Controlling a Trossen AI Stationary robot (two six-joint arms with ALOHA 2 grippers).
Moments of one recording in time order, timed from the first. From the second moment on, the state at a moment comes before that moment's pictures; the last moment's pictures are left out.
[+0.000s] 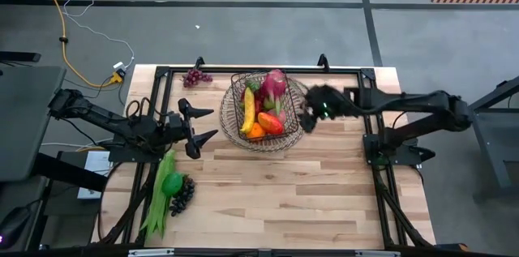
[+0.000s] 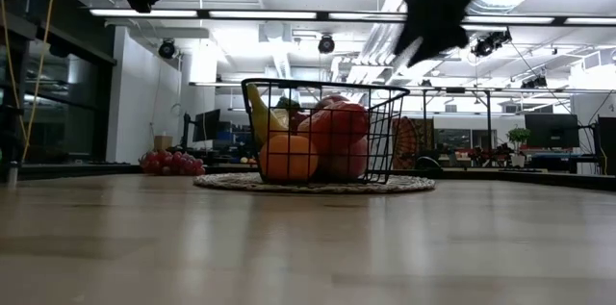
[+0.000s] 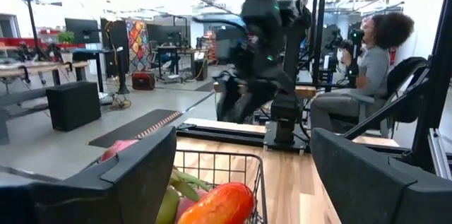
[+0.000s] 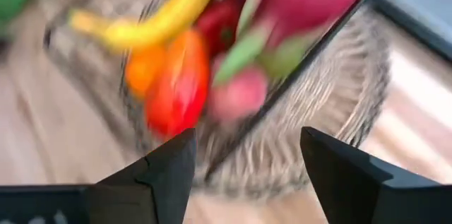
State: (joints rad) left arm -0.20 0.70 0.29 0.56 -0.59 0.08; right arm -0.16 1.23 1.03 -0.65 0.20 0.45
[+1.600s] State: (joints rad) left arm -0.20 0.74 0.32 0.50 -0.53 0.09; right arm 0.07 1.01 0.41 0.53 0.20 0.02
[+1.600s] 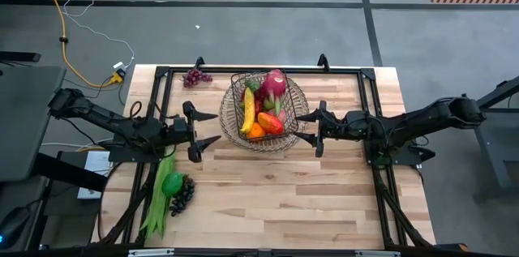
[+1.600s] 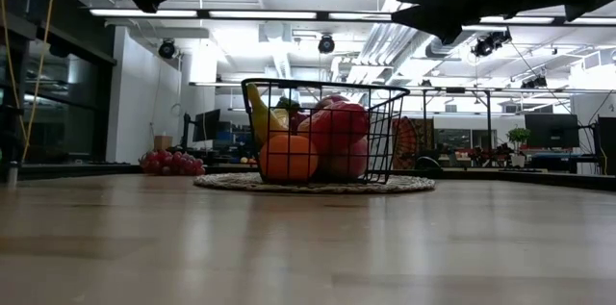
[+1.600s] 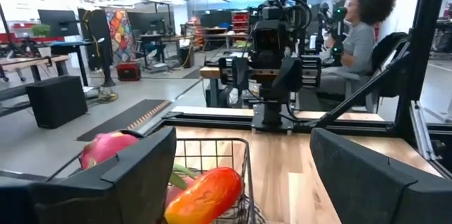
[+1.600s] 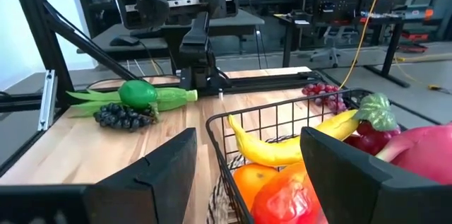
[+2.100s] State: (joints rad) left arm -0.20 0.74 0.32 0.49 -0.54 0.08; right arm 0.07 1.01 0.41 0.51 0.24 -0.09
